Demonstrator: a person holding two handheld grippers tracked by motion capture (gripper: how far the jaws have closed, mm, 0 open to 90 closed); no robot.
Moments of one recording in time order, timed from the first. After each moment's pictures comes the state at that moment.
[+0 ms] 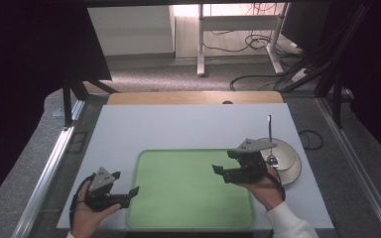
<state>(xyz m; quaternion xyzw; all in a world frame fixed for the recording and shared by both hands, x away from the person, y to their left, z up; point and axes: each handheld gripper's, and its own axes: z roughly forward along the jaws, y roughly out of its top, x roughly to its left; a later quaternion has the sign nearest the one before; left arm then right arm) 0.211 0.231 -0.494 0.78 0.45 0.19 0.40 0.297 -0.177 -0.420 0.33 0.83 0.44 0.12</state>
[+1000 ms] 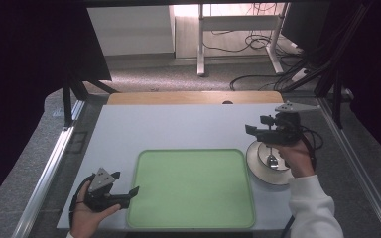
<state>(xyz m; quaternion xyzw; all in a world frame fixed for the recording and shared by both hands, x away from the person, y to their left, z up) 0.210 0.231 -0.493 0.78 0.44 0.20 0.40 0.365 -0.255 -0.364 0.39 0.77 0.46 0.17</state>
